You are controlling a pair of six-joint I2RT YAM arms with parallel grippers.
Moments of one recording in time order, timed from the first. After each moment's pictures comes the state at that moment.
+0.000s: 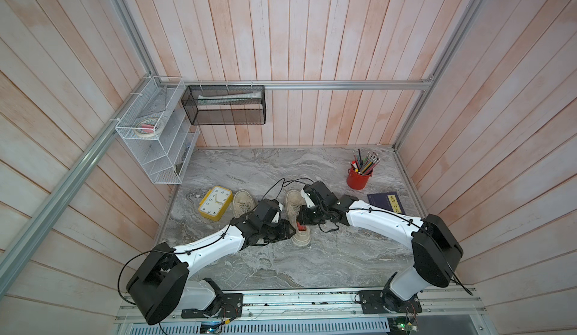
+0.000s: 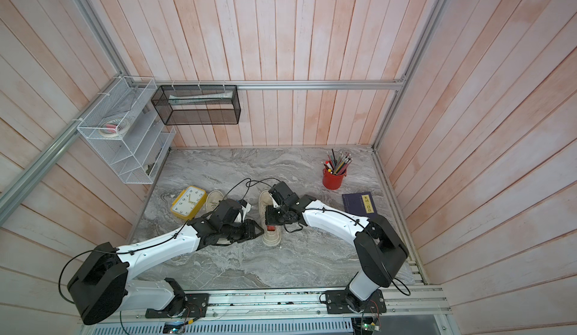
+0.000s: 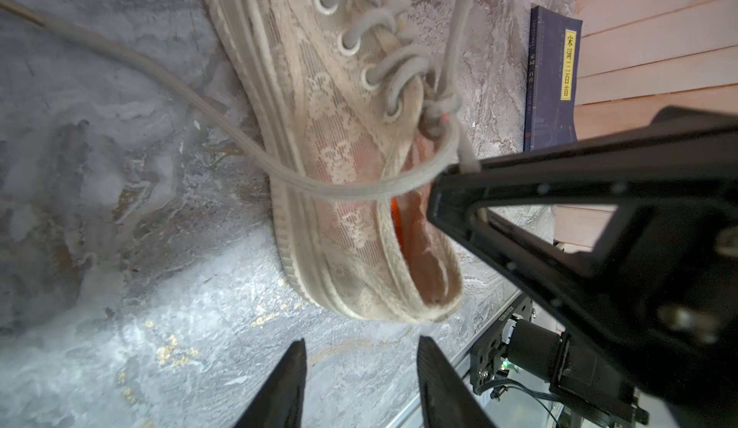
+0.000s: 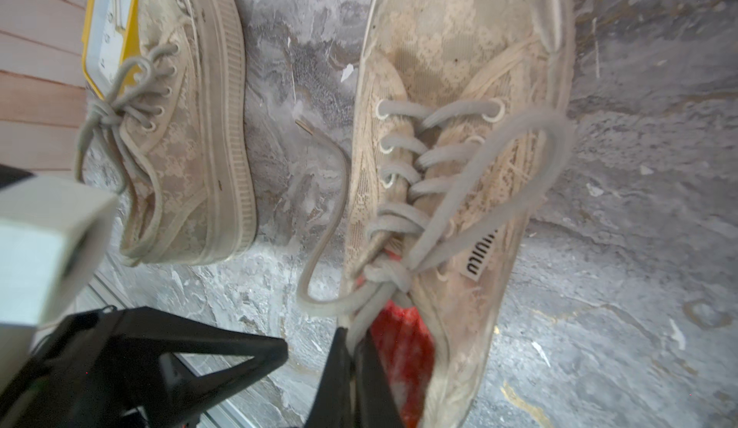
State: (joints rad) left arm -0.72 1.35 0.72 -0.24 0.34 -0.84; right arm 0.81 1.60 1.10 -0.45 -0.20 0.69
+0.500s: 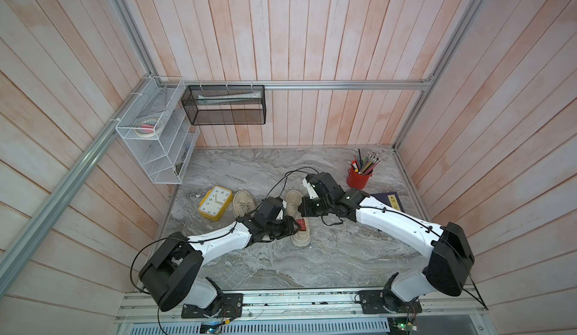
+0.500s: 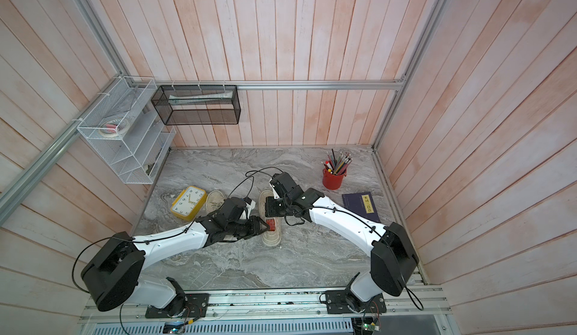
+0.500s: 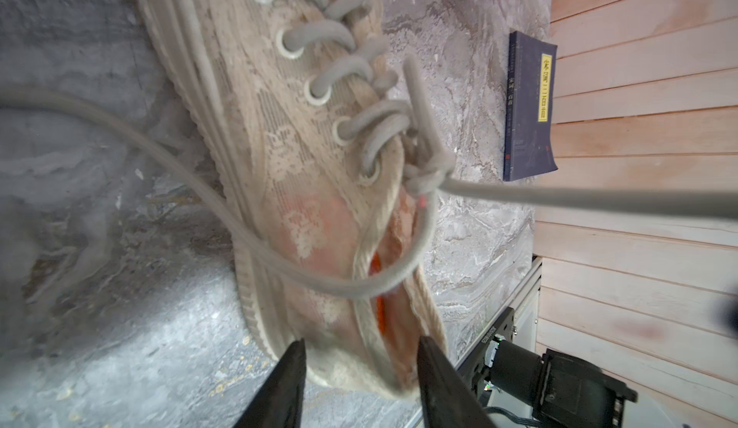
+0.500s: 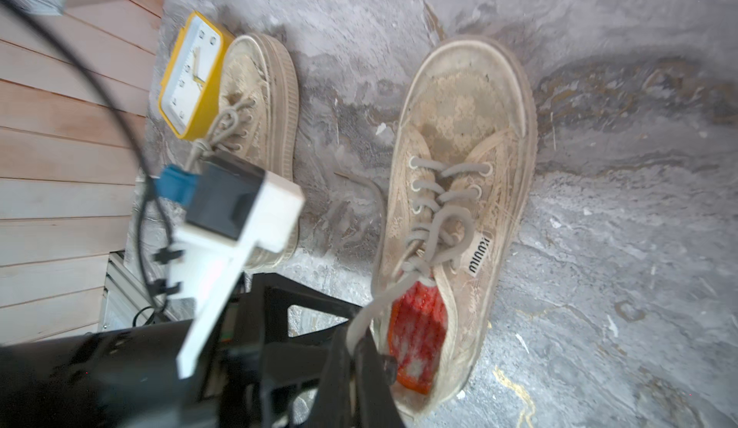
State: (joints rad) left arm -0.72 1.47 0.74 -0.09 0.36 -0.89; right arm 0.81 1.50 1.21 -0.56 -0.16 0.66
